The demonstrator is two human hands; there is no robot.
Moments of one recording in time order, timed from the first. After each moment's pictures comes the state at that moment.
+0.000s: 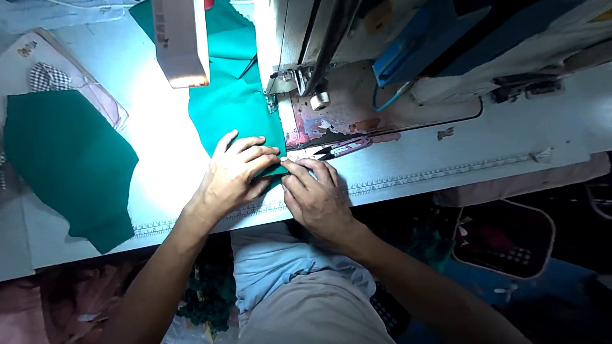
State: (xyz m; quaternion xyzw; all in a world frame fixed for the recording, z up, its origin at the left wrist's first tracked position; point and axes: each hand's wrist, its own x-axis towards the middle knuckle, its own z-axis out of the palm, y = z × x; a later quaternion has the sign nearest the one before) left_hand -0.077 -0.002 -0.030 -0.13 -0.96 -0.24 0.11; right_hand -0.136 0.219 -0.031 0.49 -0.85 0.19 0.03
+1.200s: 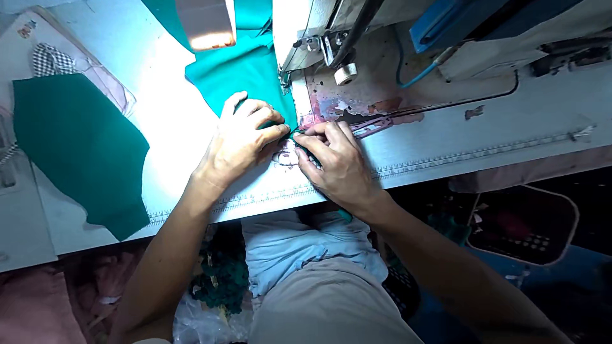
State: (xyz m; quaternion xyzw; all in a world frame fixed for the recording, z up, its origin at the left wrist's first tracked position) left_hand -0.103 -0.026 -0.029 -0.17 -0.96 -0.19 0.14; right_hand -0.160 0.203 -0.018 0.46 -0.85 0.25 0.02
